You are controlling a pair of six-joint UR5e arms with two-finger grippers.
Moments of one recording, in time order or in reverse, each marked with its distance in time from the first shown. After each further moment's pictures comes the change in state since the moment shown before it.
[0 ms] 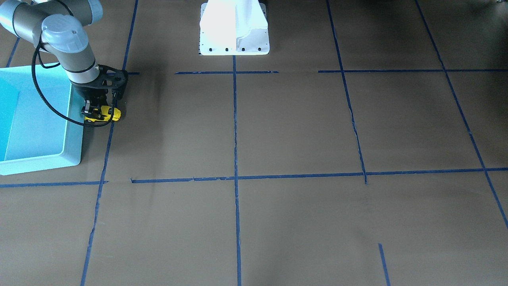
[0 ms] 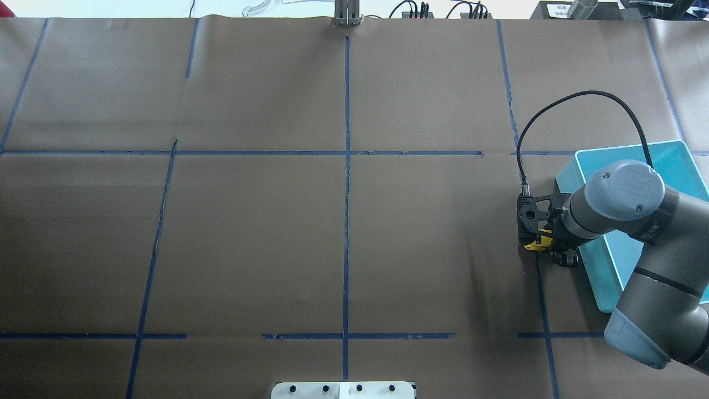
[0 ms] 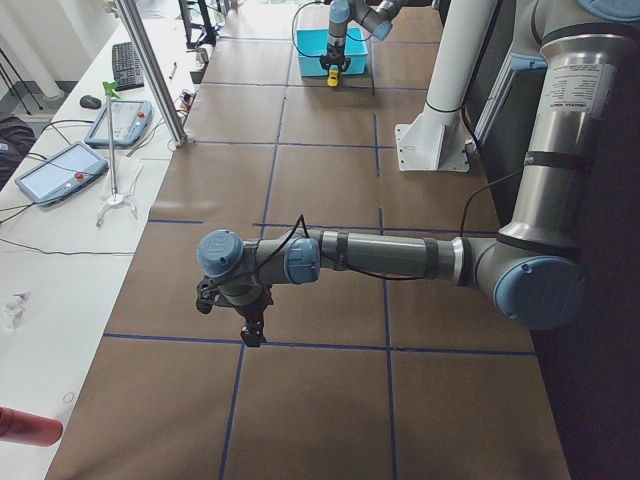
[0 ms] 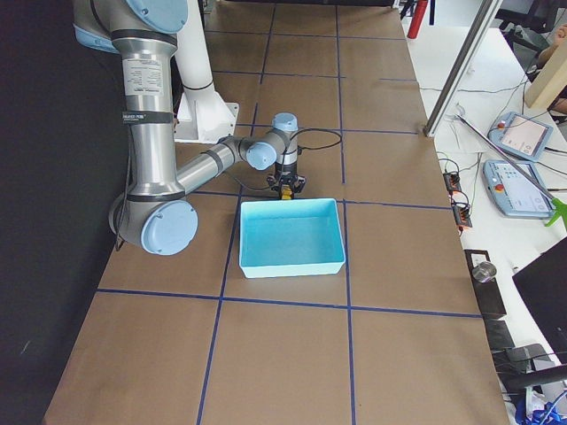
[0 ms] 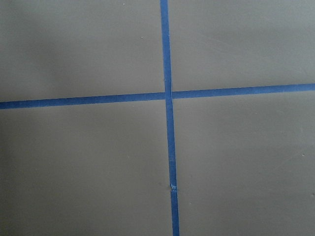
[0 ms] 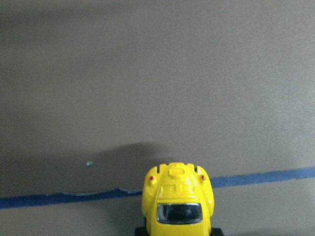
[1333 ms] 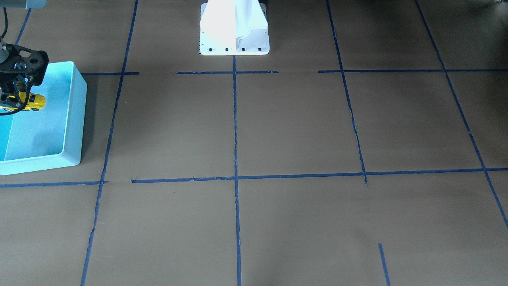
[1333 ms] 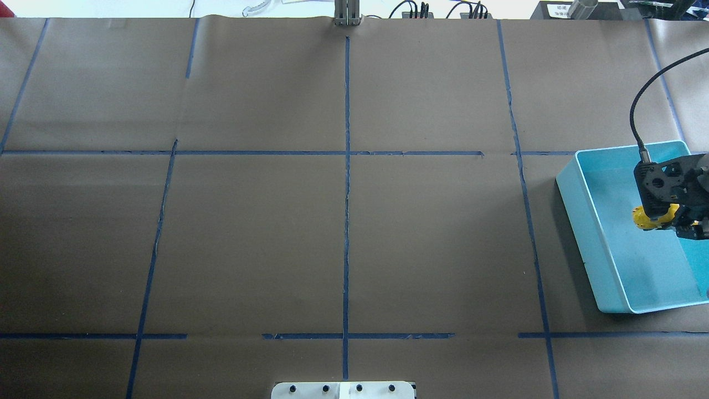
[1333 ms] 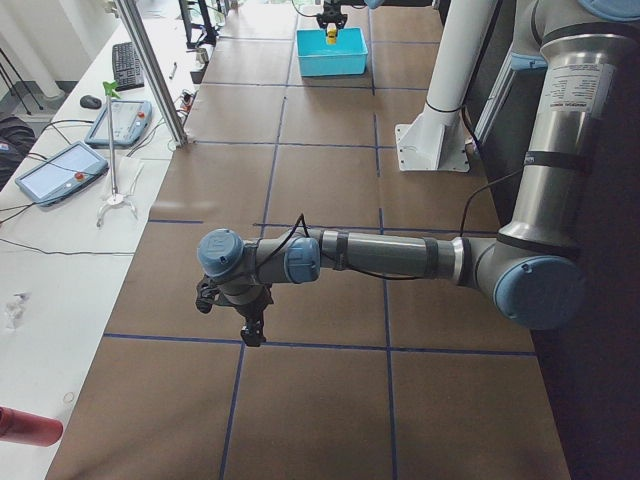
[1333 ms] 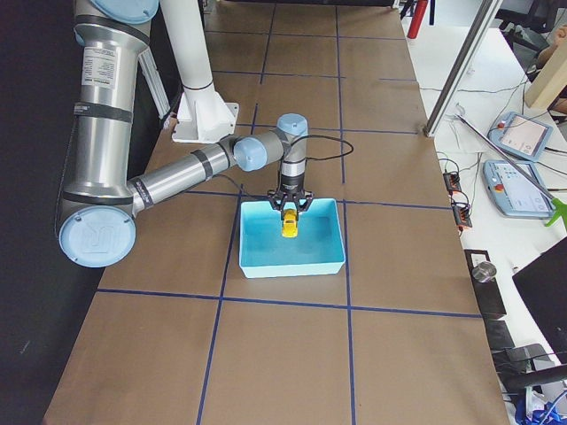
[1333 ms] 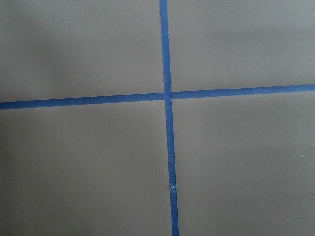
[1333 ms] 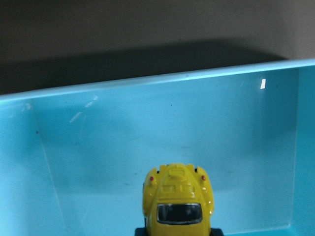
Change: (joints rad) left arm 0.000 -0.001 -0.001 0.000 0.000 -0.001; right arm 0.316 -0.178 0.029 -0.077 0.126 -0.440
